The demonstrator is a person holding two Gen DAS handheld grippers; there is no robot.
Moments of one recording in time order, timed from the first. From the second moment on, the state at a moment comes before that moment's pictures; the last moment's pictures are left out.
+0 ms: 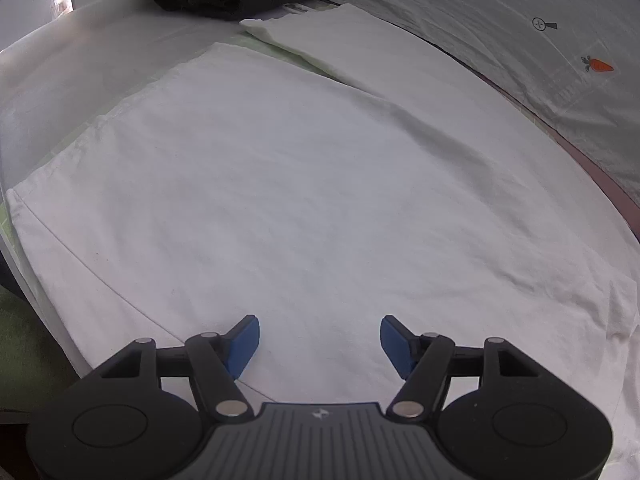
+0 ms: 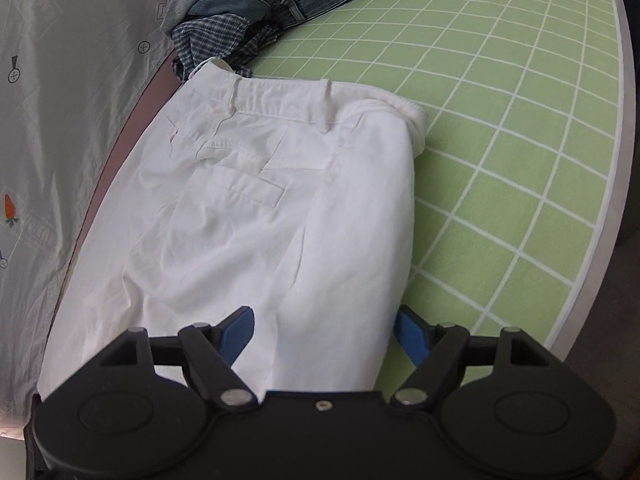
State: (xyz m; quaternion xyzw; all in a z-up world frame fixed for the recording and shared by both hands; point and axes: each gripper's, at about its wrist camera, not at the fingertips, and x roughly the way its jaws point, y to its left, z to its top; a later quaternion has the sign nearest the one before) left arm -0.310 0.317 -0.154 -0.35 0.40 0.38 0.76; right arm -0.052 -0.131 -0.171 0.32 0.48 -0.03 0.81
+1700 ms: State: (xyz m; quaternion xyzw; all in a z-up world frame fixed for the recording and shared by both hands) left arm -0.365 0.266 -0.171 -0.55 0.32 0.34 0.69; right arm -0.050 -0.125 -0.182 0.50 0.53 0.11 0.67
